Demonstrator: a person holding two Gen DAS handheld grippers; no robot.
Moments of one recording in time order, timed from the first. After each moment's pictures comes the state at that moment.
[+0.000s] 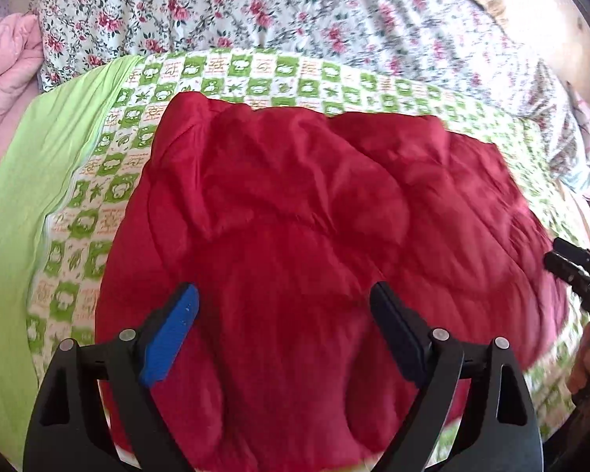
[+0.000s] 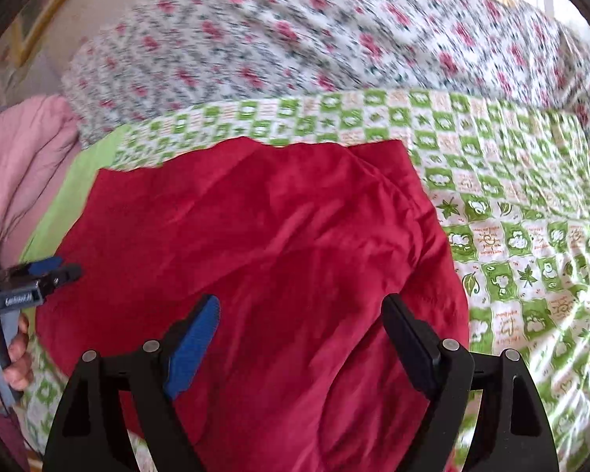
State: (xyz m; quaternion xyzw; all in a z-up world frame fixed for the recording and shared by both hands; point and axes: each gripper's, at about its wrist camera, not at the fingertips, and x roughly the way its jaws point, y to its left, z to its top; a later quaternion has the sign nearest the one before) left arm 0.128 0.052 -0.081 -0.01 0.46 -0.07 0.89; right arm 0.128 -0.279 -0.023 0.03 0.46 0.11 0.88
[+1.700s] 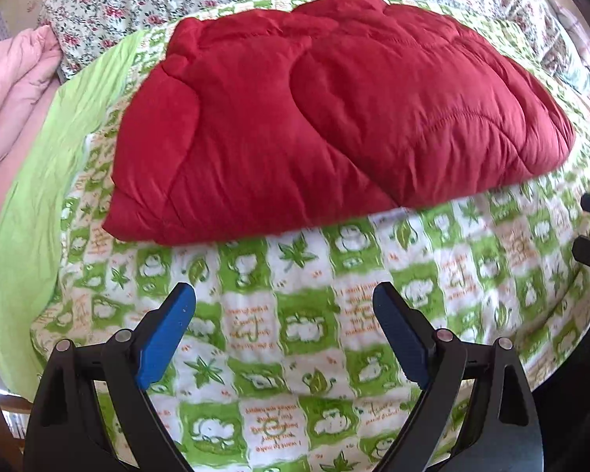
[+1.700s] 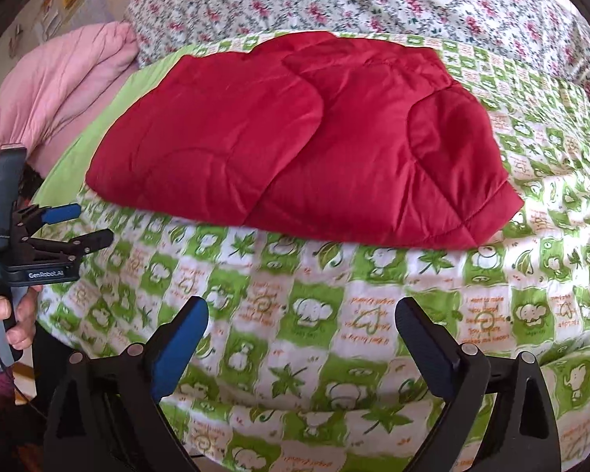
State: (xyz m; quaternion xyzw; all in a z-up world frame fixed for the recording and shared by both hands) left arm -0.014 0.025 -0.132 0.11 0.49 -0.03 0.86; right arm -0.032 -0.260 -0.054 0.00 0.51 0.17 0.84
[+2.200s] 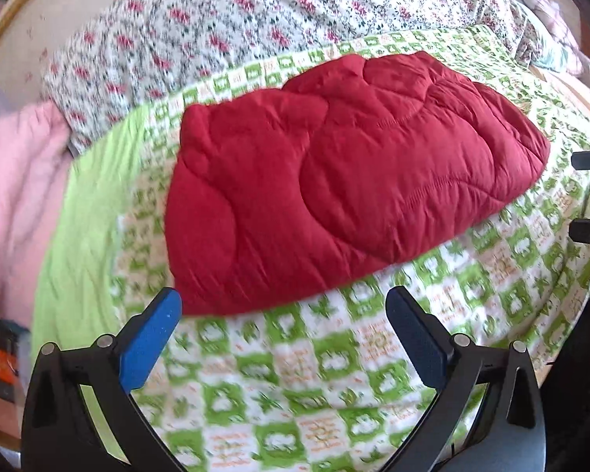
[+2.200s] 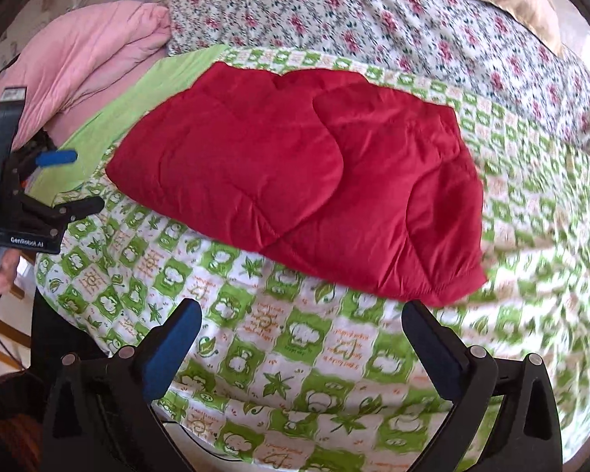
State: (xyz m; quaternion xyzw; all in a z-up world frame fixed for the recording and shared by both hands) left arm -0.016 0.015 -0.061 0.19 0.42 -0.05 0.89; right arm -0.023 -0.249 -0.002 -0.08 0.49 0.20 0.85
